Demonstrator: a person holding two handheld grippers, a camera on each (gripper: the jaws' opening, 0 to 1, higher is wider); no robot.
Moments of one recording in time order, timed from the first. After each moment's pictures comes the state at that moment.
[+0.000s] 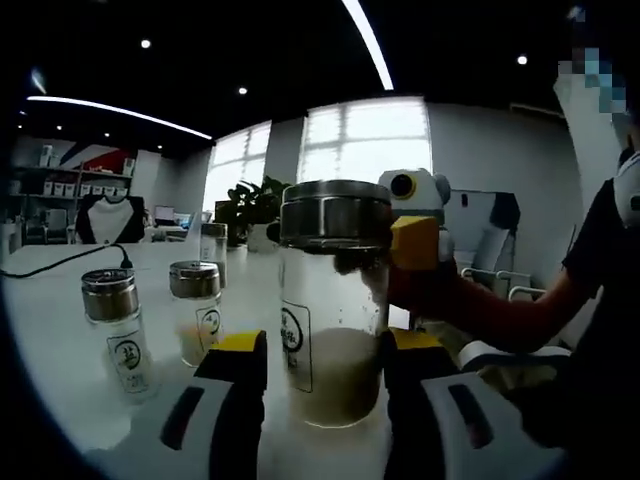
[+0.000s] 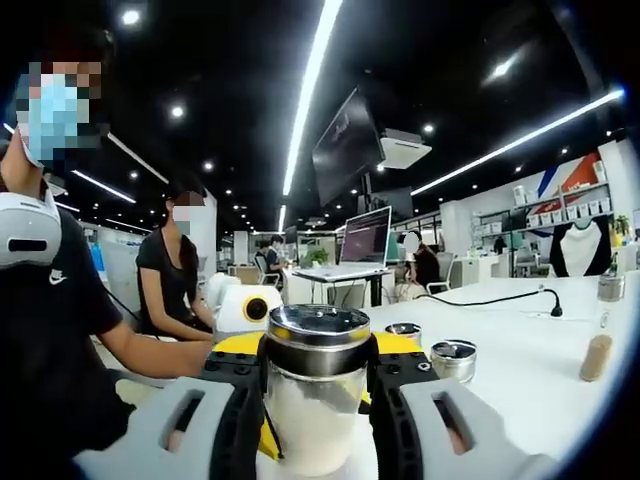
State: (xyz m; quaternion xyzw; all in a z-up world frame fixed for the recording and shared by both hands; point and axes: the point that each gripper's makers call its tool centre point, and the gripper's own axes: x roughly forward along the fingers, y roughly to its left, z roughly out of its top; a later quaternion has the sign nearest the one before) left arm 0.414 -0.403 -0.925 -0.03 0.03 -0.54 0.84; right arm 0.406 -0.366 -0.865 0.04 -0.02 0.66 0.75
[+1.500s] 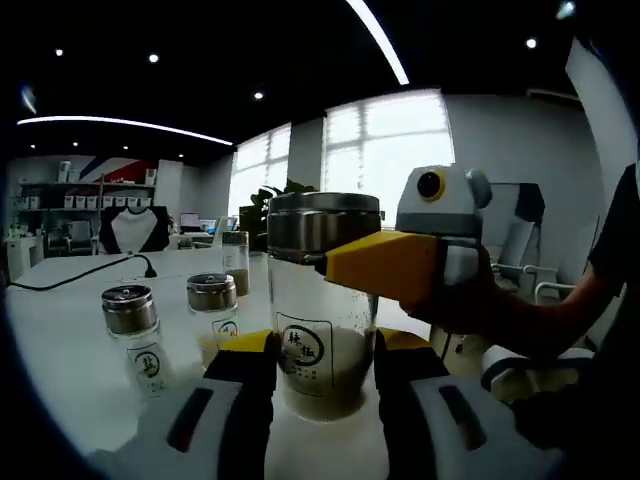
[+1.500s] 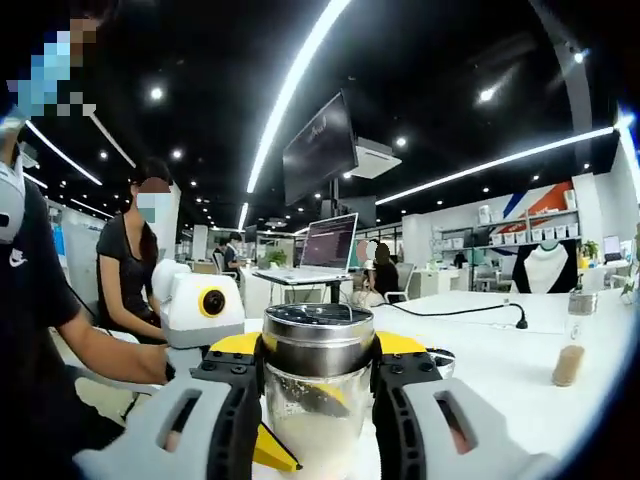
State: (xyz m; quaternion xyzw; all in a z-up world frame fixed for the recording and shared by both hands) left arm 0.422 -0.395 -0.915 -0.02 0.01 -0.49 0.87; right arm 0.412 -0.356 -0.862 0.05 -0.05 0.61 0.79
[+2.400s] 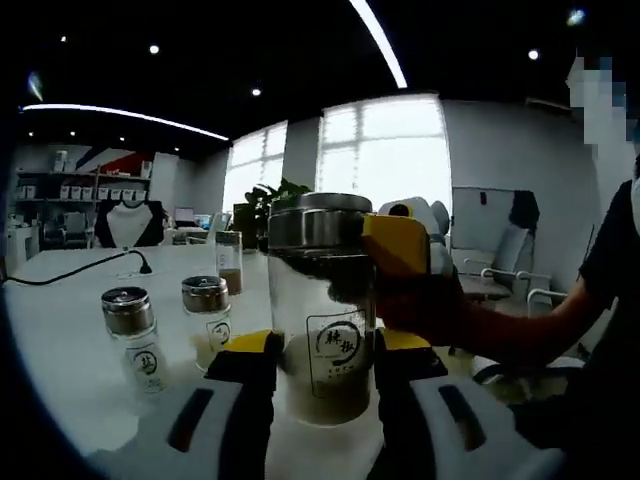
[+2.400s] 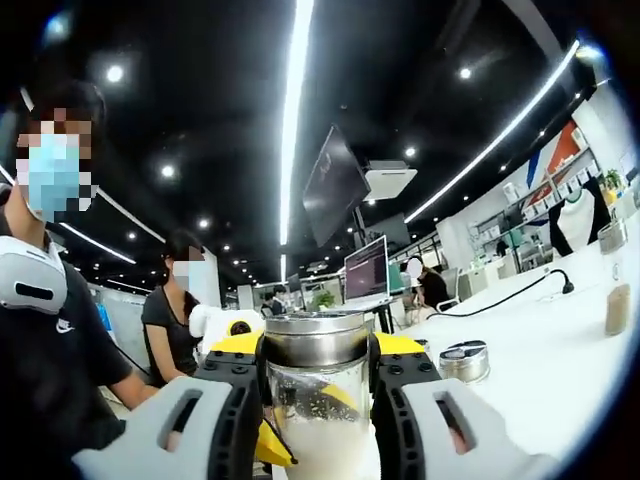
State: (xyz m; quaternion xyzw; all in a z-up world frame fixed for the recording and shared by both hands) left arm 0.419 -0.392 -0.908 0.00 0.02 -0.44 0.90; right arm 0.408 -0.362 -0.850 0.16 -0.06 0.63 0.75
